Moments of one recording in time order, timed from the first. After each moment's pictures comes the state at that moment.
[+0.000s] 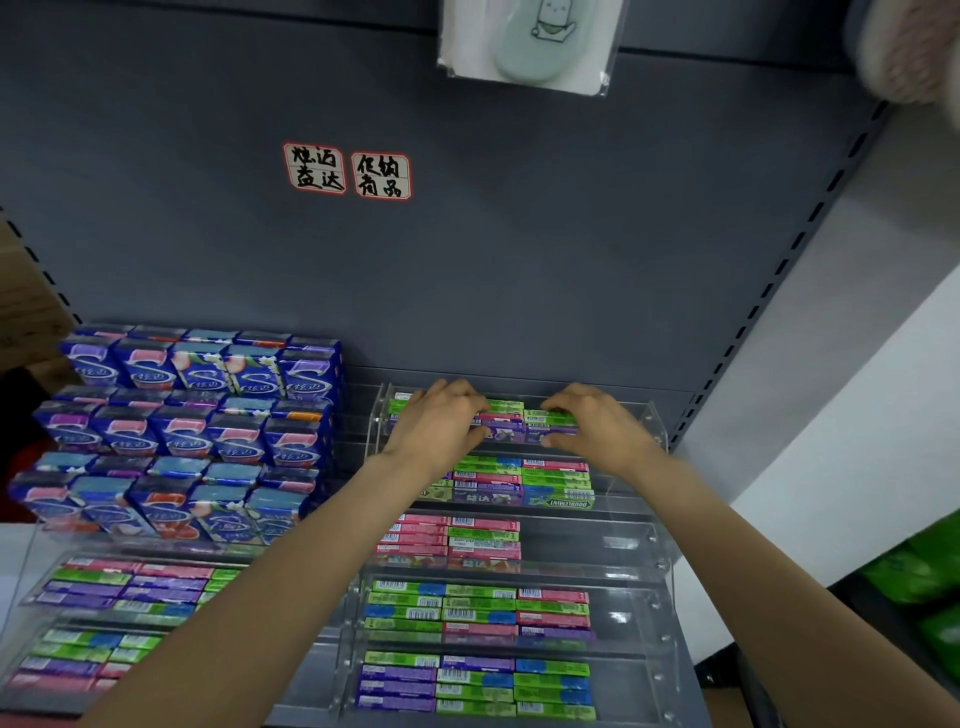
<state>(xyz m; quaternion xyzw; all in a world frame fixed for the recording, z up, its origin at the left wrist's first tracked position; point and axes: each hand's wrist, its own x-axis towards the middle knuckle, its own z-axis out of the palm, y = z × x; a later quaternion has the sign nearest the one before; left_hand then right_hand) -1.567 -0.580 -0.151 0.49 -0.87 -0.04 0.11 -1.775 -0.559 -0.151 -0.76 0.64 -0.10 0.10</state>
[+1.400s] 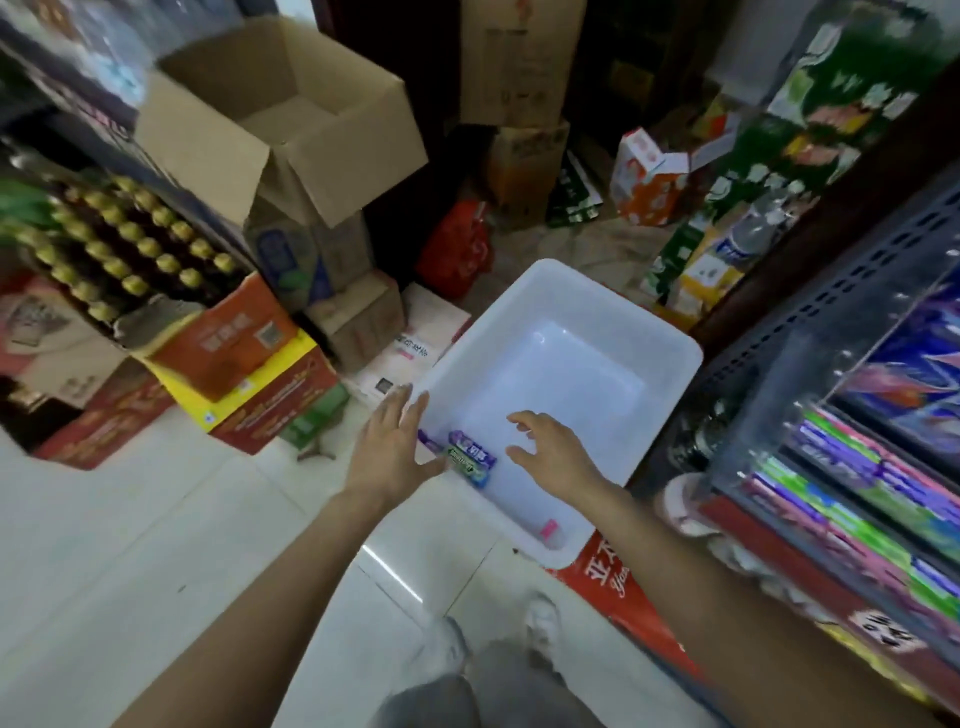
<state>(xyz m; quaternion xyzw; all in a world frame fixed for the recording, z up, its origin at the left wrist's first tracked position) -0.868 -0.320 -0.351 0.82 -0.53 -0.19 0.09 -1.053 -0.431 -0.348 -0.80 0.44 0.03 0.40</state>
